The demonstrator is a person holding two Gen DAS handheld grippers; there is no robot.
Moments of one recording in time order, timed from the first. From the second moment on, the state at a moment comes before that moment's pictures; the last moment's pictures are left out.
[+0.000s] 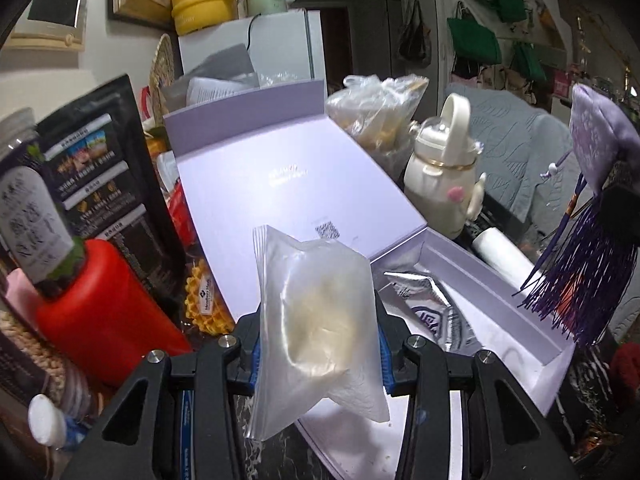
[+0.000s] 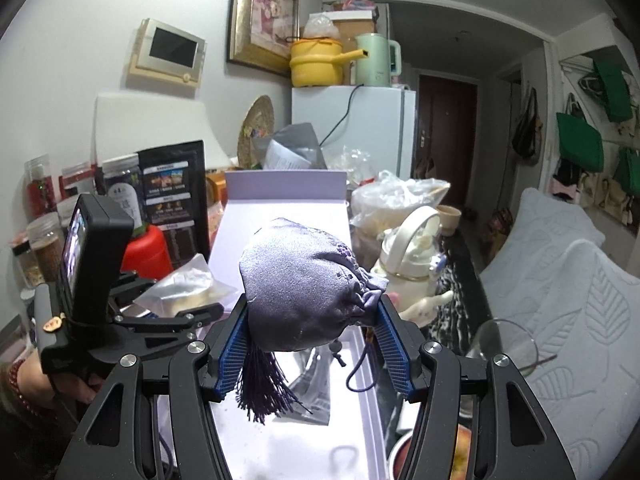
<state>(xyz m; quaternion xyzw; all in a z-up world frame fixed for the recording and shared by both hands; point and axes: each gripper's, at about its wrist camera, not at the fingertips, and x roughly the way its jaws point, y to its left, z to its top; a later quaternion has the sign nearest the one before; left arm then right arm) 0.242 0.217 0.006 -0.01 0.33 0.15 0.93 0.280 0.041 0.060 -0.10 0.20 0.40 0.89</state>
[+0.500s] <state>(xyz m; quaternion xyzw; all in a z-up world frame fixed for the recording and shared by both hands) 0.276 0.234 -0.047 -0.02 0.40 0.16 0.90 0.316 0.068 0.025 -0.13 0.25 0.40 0.87</state>
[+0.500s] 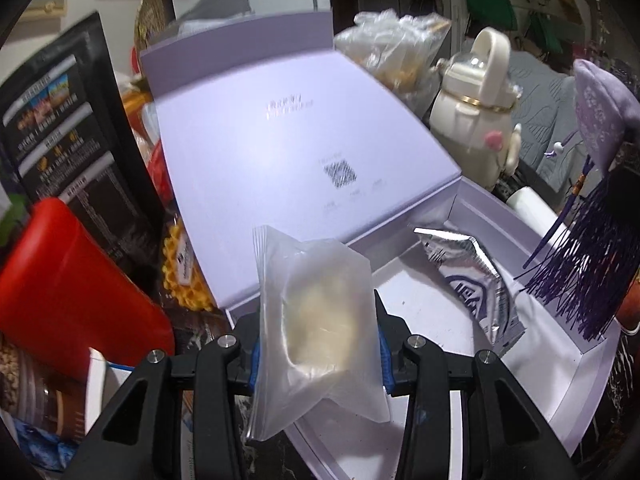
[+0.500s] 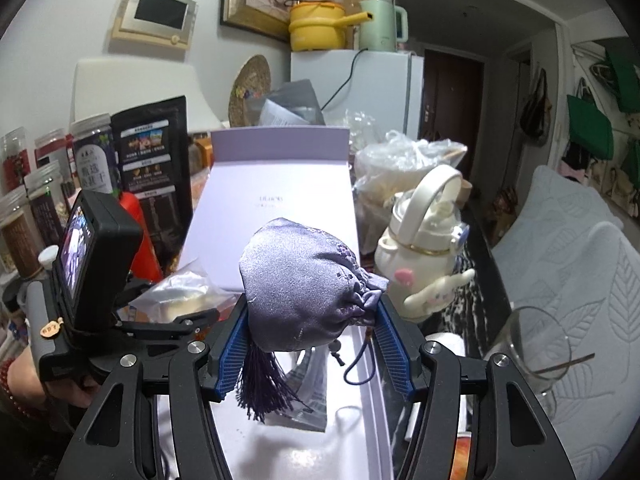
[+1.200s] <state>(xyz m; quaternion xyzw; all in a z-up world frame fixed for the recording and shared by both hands) 0.287 0.240 -0.067 -0.05 0.46 0.16 0.87 0.356 0.092 -0.011 -0.14 0.32 0.38 0.86</state>
